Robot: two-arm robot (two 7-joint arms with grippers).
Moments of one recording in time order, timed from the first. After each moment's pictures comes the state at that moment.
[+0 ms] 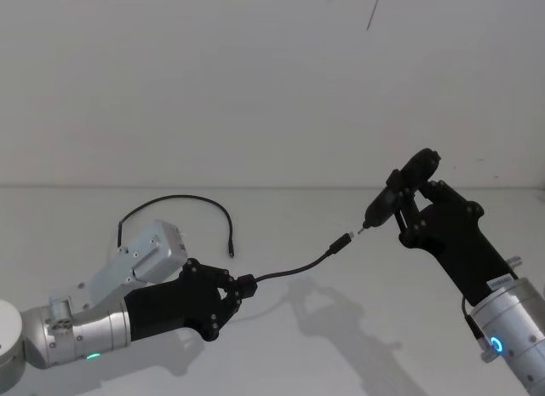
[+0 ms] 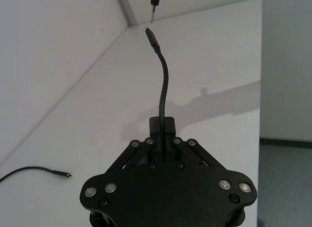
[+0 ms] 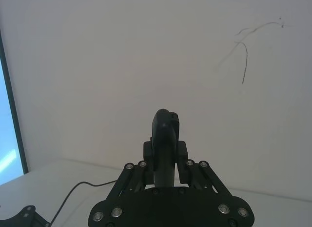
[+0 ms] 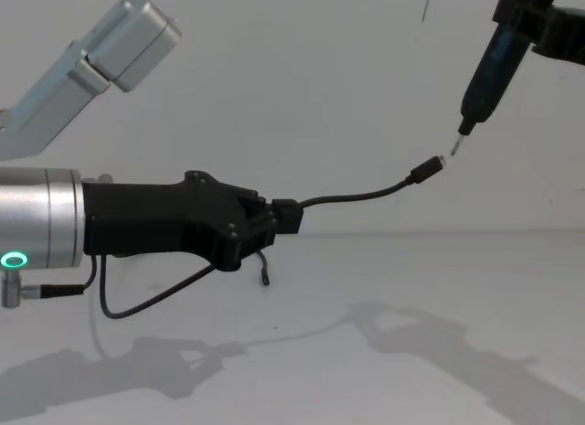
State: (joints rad) left arm -0.49 0.53 0.57 -1.46 -0.36 -0.09 -0.71; right arm 0.12 0.28 -0.20 -1.80 0.43 -0.02 0.25
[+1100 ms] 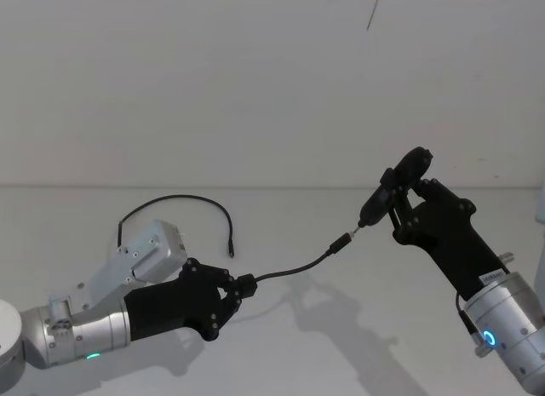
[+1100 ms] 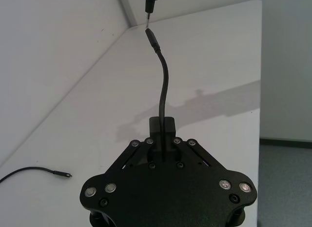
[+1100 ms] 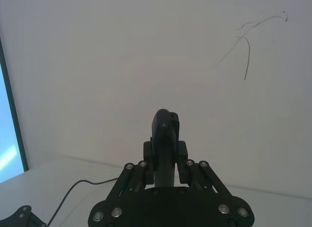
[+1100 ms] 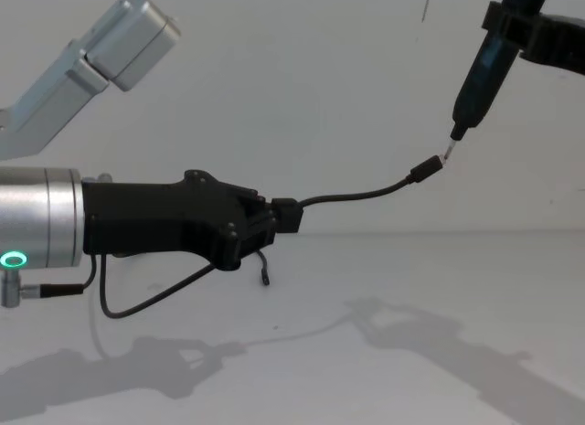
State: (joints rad) left arm -0.49 0.53 0.57 -1.46 -0.36 -0.09 -0.71; right arm 0.15 0.28 -0.21 -1.77 0.43 0.00 0.25
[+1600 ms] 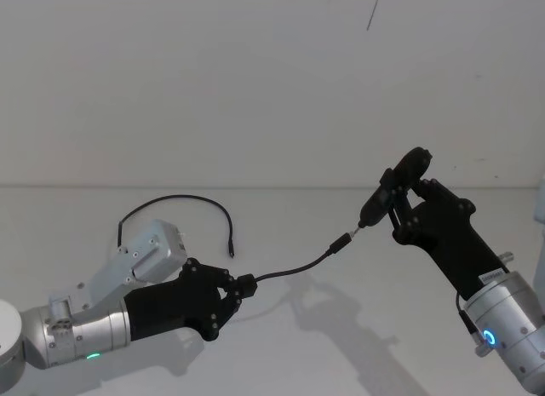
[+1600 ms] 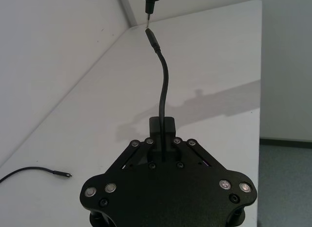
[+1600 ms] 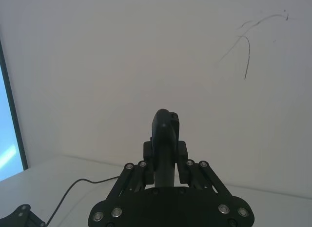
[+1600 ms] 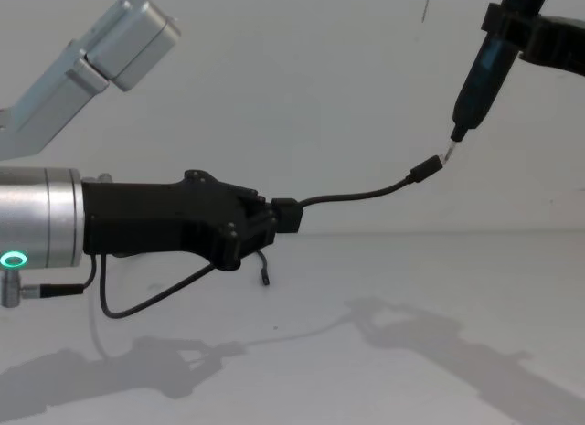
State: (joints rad) left arm -0.49 0.53 0.57 -1.46 -0.36 -0.09 -0.71; right arm 0.15 0.28 -0.21 -1.77 0.43 0.00 0.25
